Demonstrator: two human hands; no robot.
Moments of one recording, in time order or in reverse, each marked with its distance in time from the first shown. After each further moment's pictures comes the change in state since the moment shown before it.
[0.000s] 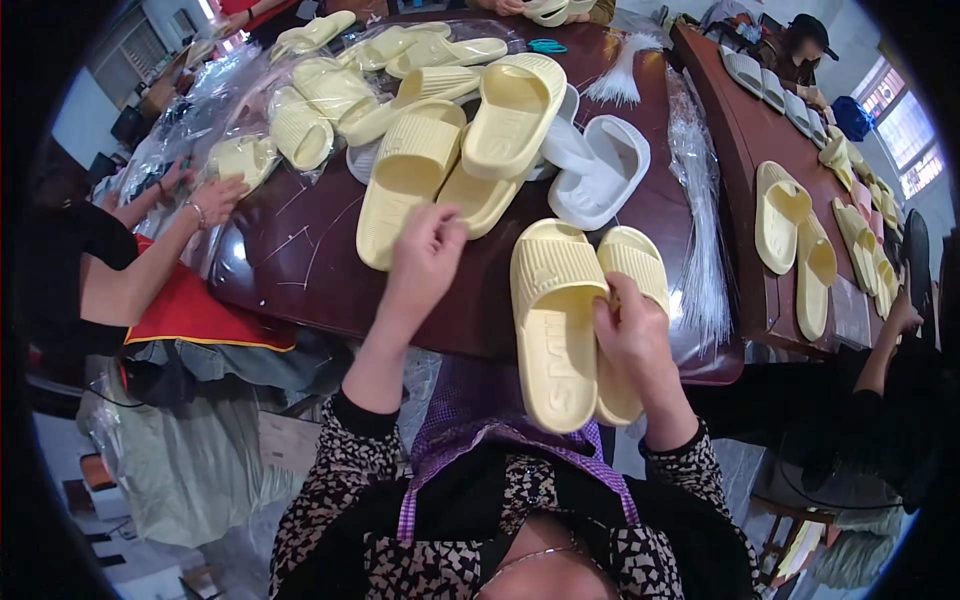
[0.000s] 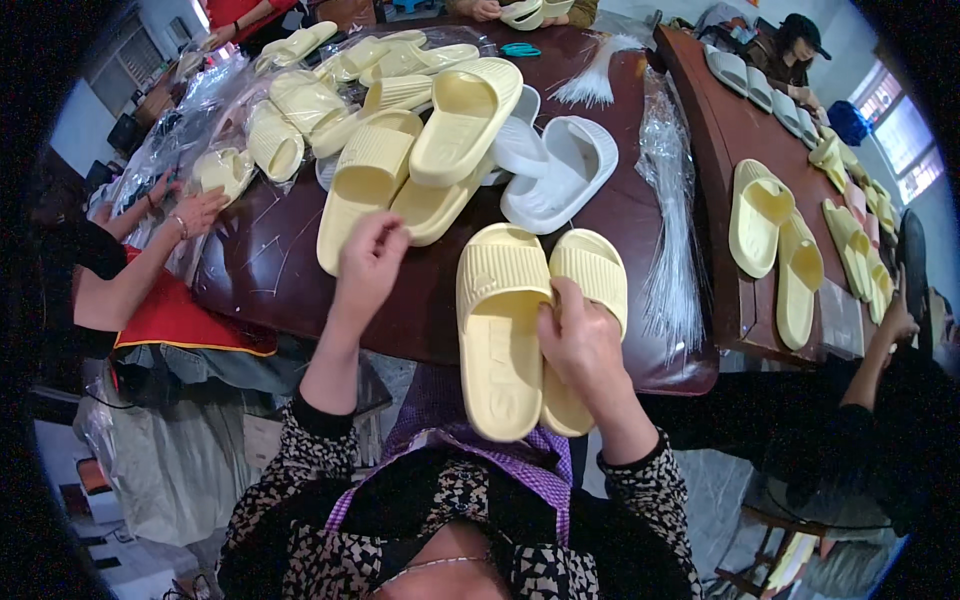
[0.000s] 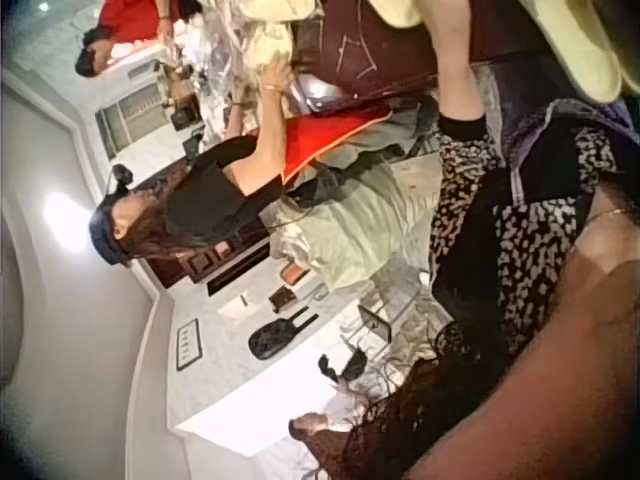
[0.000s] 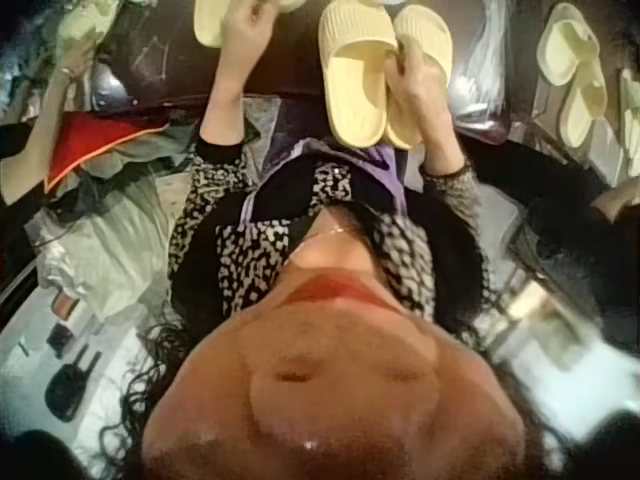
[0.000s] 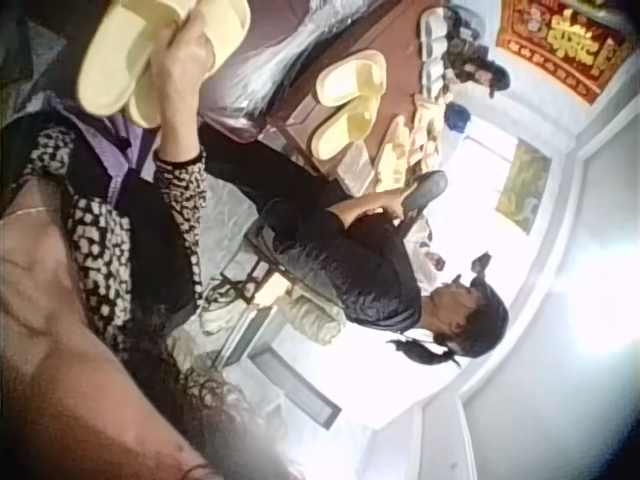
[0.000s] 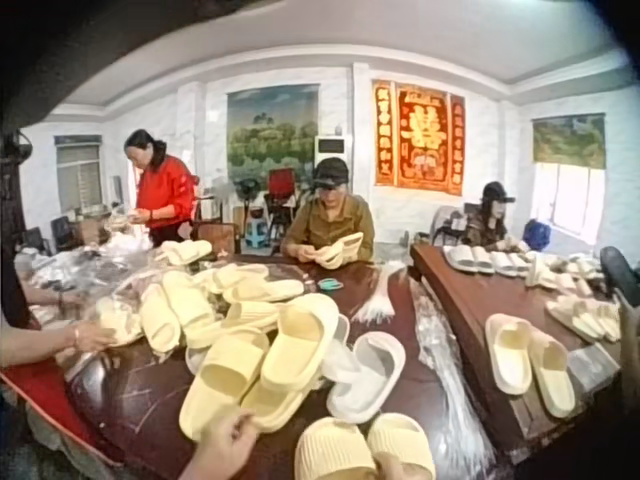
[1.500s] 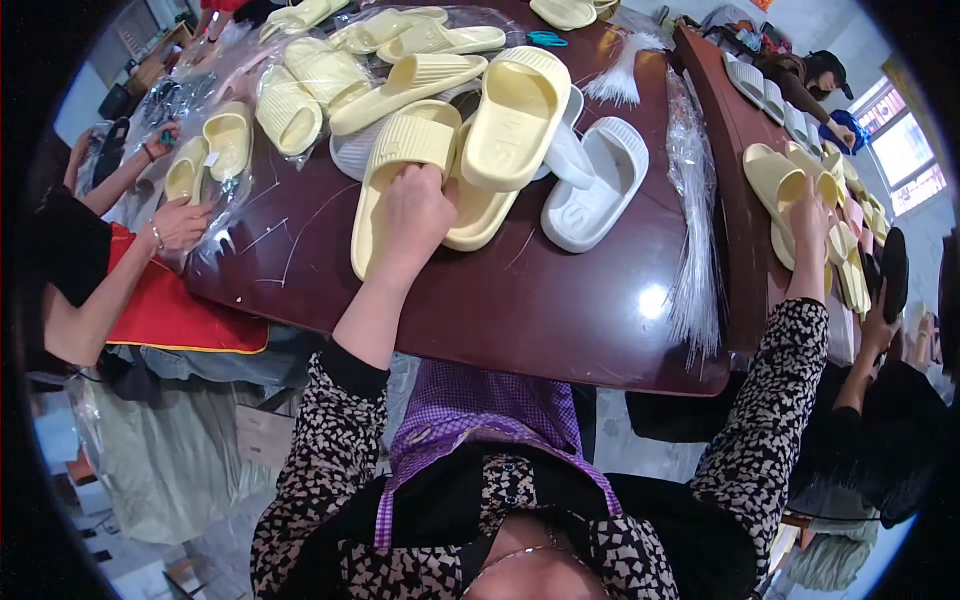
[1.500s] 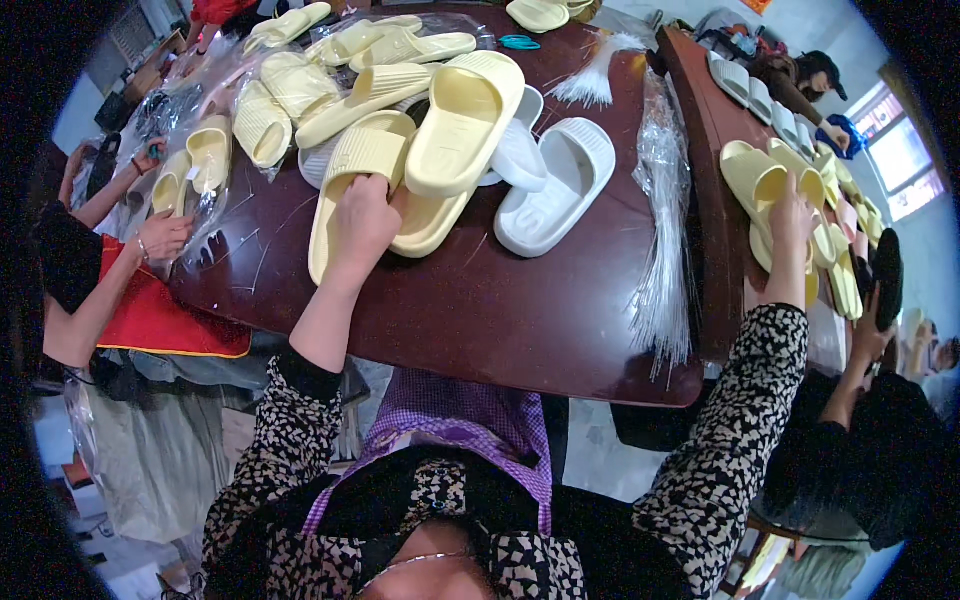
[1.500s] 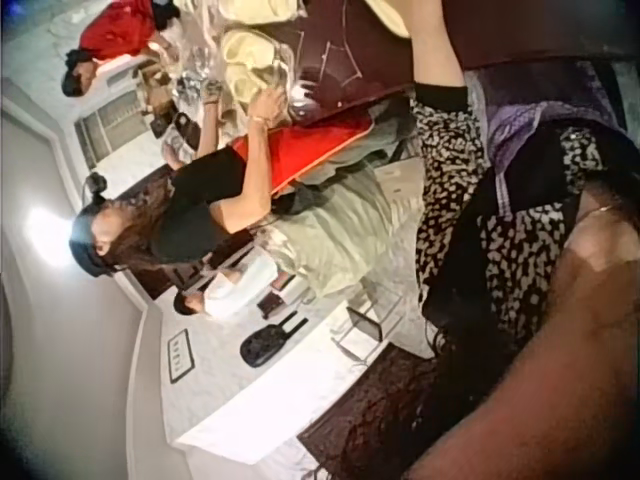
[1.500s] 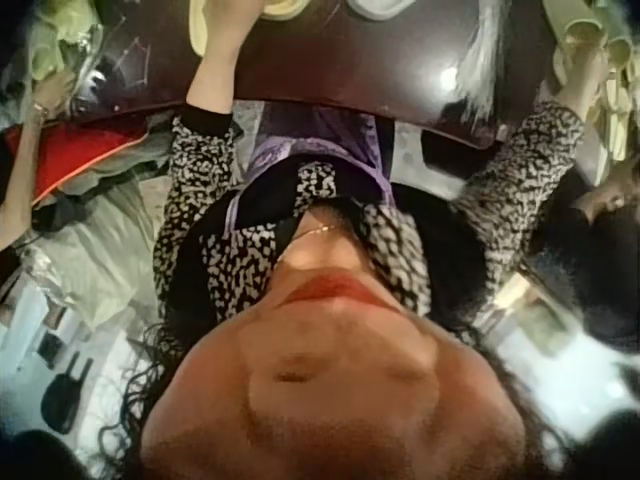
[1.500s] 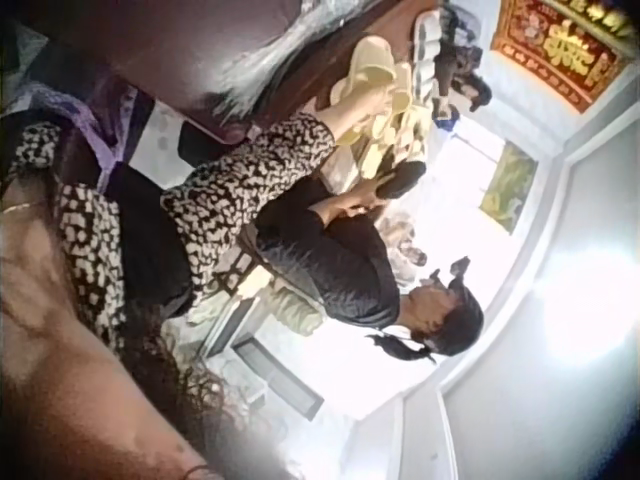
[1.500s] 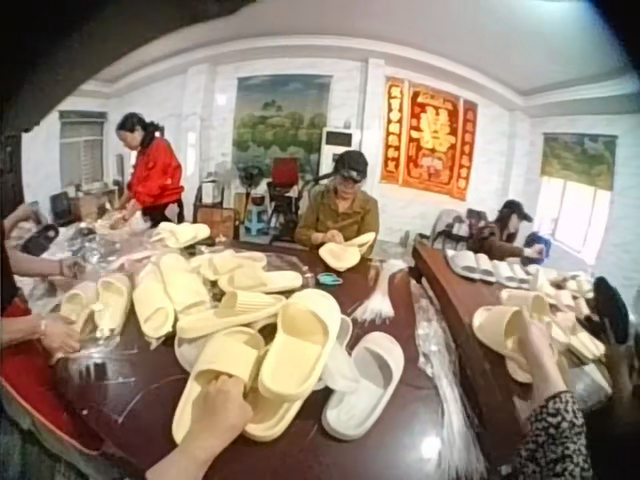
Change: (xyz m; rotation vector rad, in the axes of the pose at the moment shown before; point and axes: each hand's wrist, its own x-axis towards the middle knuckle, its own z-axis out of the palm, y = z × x) left_hand 0.058 -0.022 0.009 0.720 0.063 -0.058; right_hand 0.171 0.255 -0.199 -1.238 0.151 0.477
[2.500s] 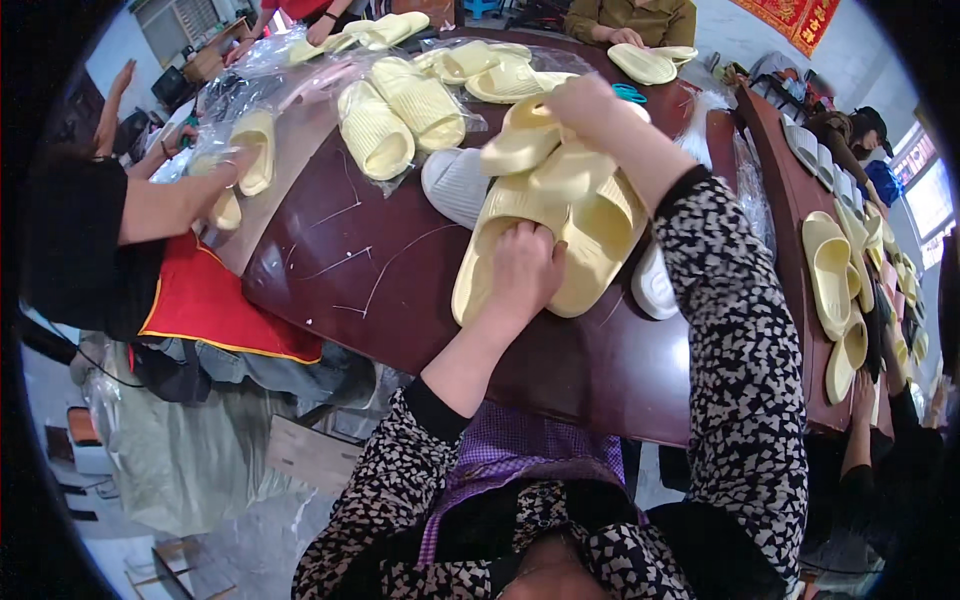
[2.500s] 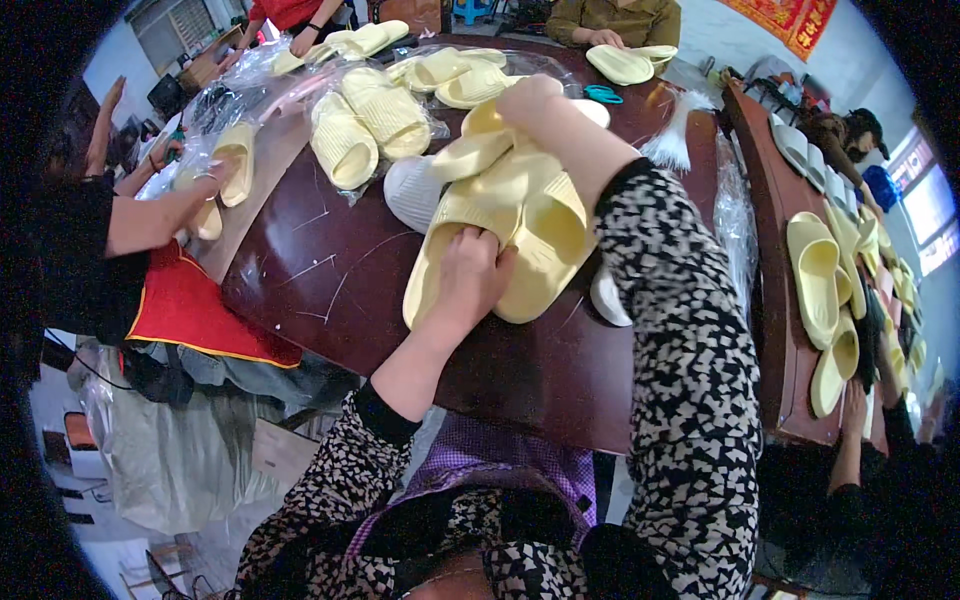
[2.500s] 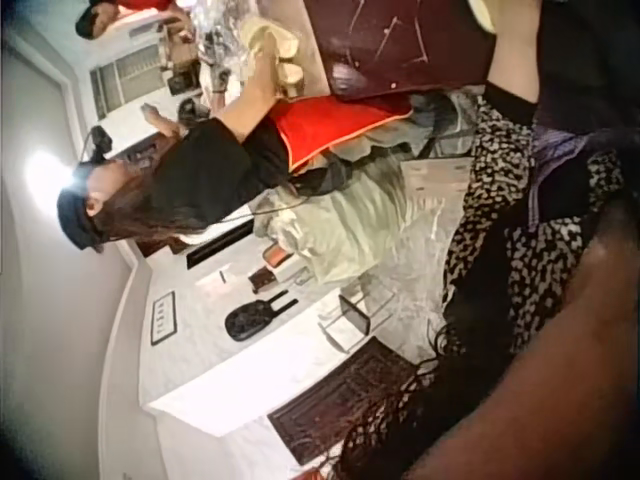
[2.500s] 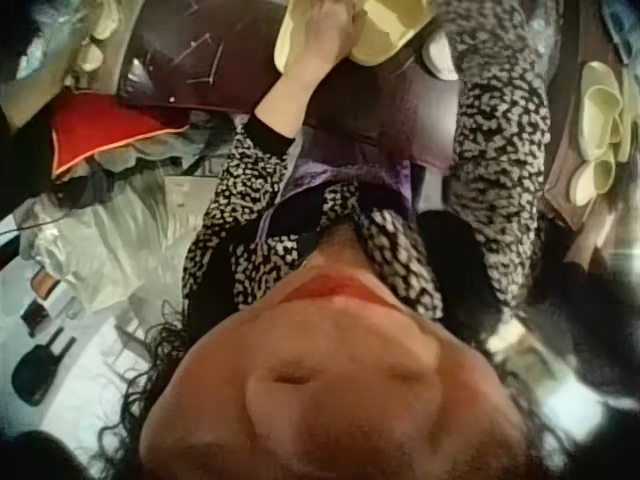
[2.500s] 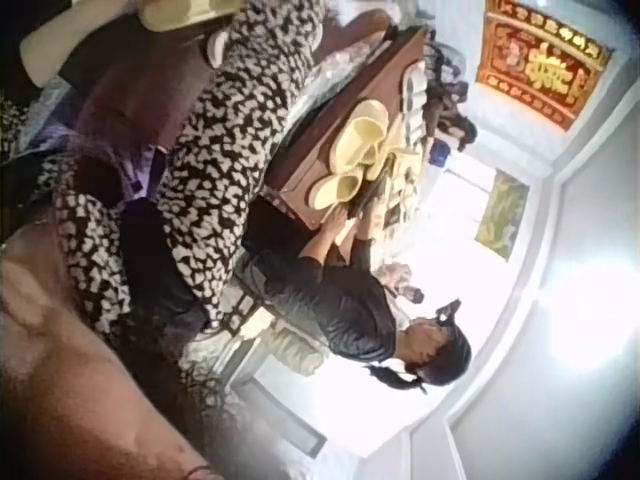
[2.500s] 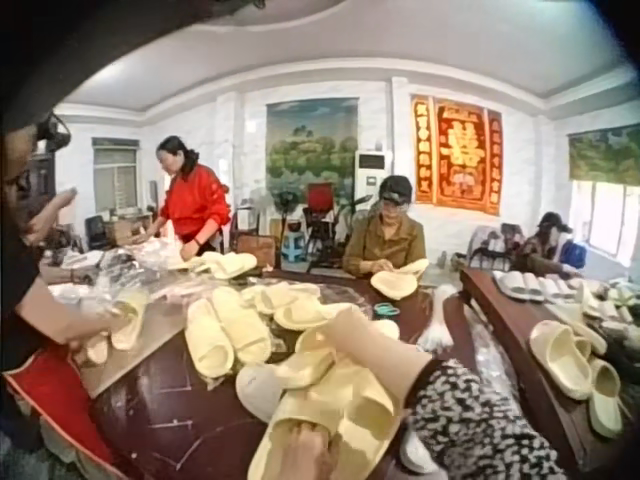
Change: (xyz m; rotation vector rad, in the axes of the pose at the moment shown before) left_hand -0.002 -0.003 0.017 -0.170 0.089 0.106; right_hand -0.028 -0.437 -0.229 0.143 0.126 -1.298
